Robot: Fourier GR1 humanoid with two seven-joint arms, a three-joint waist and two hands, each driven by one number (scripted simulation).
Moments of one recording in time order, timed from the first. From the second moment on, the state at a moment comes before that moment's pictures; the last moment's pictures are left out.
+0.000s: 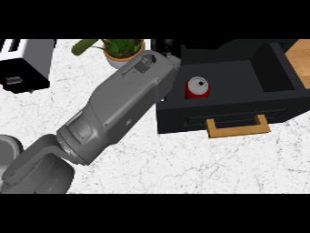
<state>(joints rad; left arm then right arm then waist) -1.40 0.00 -0.59 -0.46 0.93 0.78 -0.13 0.32 -0.03 -0.63 -2.32 -0.51 0.41 0.34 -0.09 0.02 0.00</state>
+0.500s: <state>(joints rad) -1.40 0.00 -0.60 -0.47 0.99 0.79 -0.22 0.27 -0.09 -0.67 -2.35 -0.37 0.48 0.21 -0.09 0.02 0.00</state>
